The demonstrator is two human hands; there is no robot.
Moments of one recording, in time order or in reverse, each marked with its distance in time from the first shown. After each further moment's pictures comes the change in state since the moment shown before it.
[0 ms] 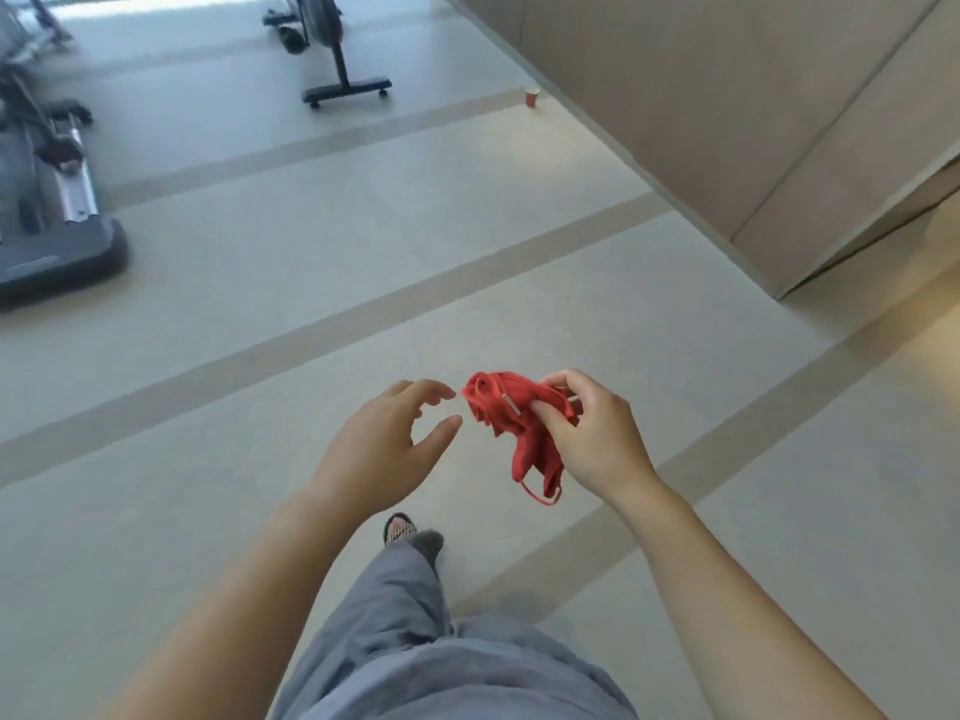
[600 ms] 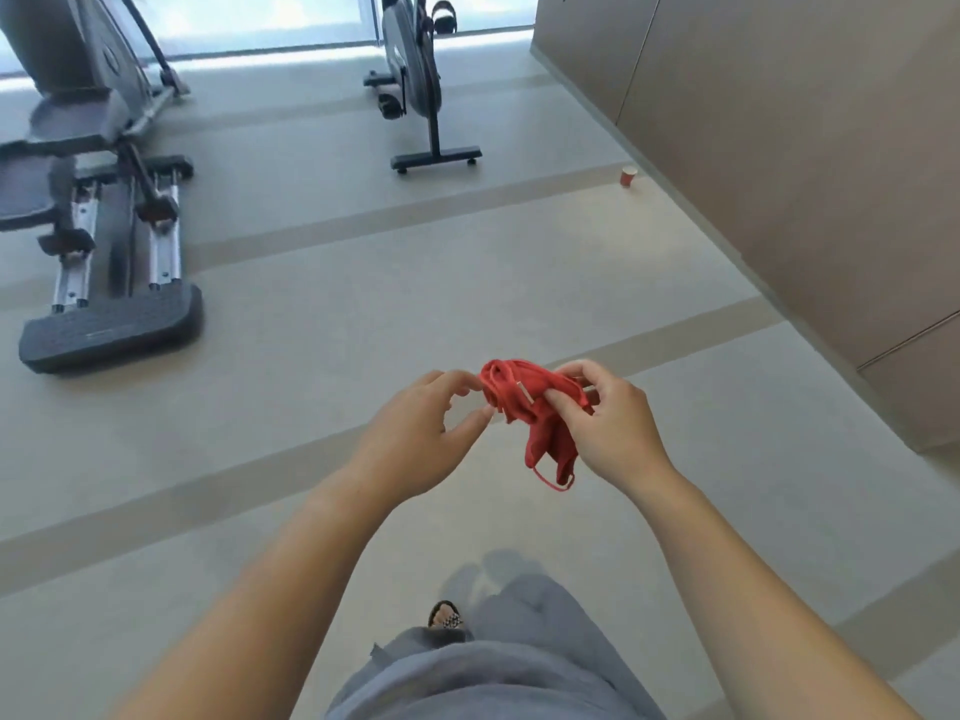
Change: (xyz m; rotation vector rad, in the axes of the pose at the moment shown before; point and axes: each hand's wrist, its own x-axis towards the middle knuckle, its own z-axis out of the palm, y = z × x) left_hand 0.331 -0.107 -0.188 -0.065 0.069 -0.086; right_hand 0.388 -0.142 0.097 0.064 -0.062 -0.112
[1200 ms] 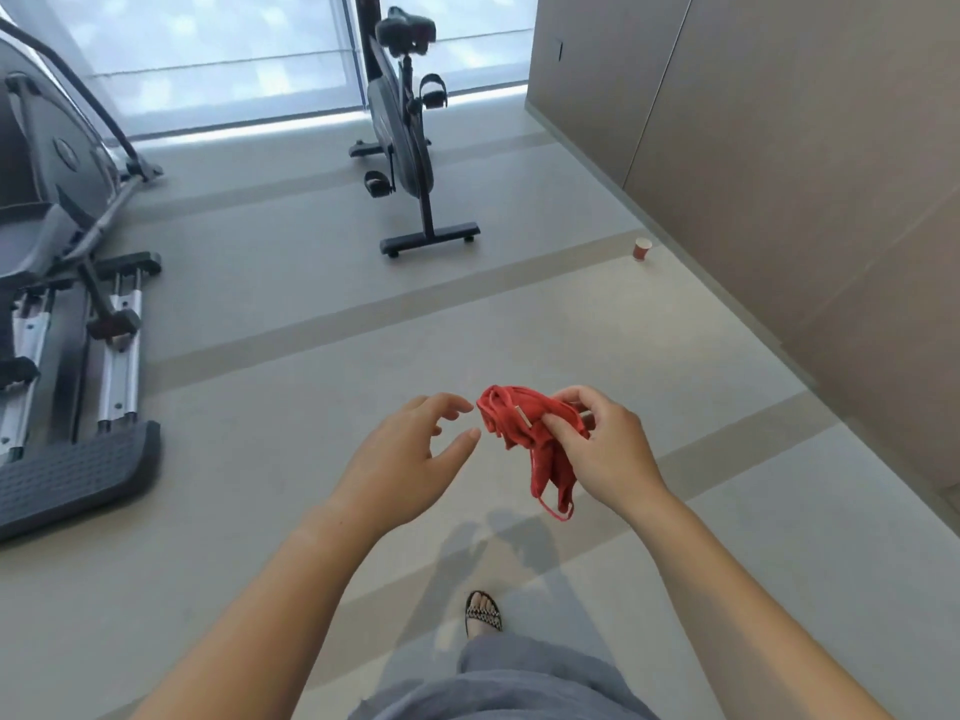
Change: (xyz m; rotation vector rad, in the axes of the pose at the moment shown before) left_hand 0.413 -0.041 -0.131 0.033 0.019 -0.001; right_hand 0.438 -0.021 0.027 0.009 0.018 0.029
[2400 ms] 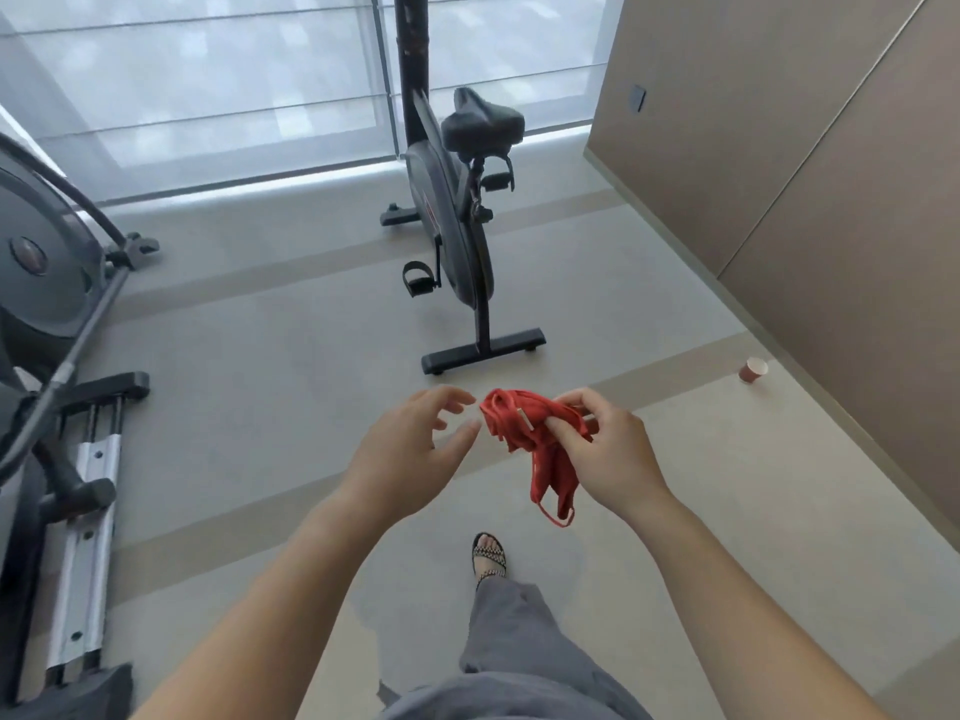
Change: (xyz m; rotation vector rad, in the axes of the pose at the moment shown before) left_hand 0.634 -0.199 -0.280 -0.024 0.071 -0.019; right_hand 0.672 -0.144 0.205 0.002 -0.037 -0.029
